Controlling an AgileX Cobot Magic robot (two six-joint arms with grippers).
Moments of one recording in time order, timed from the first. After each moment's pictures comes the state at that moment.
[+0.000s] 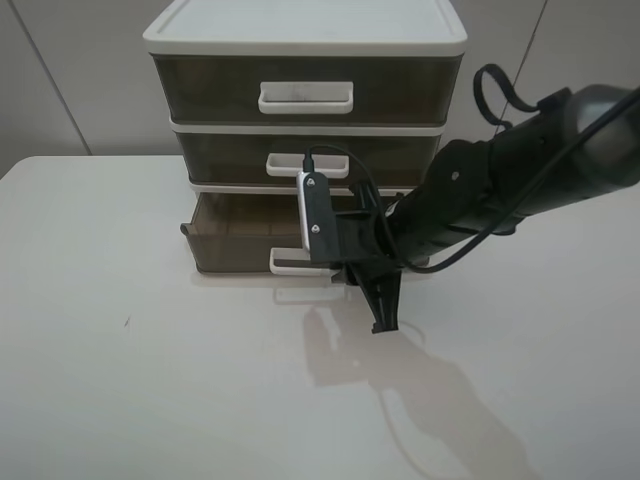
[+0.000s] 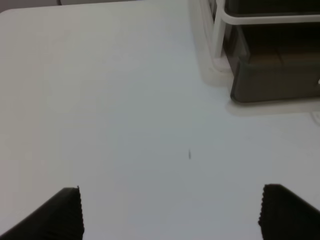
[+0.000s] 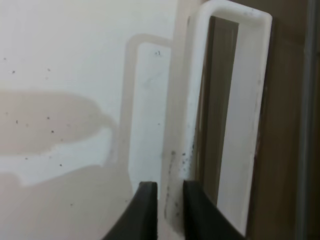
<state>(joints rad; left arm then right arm) 0.04 0.00 -0.50 -0.09 1.06 0.11 0.64 1.87 -0.87 0.55 0.17 -1.65</state>
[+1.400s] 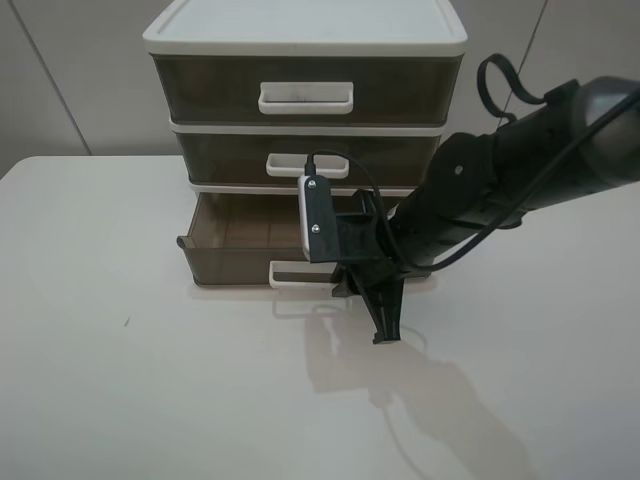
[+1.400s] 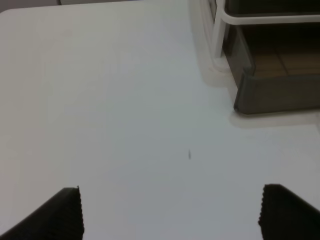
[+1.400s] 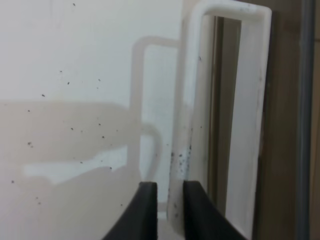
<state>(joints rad) 0.04 0.00 -0.50 -0.09 1.06 0.11 0.64 1.86 -0.88 0.53 0.28 -1.58</state>
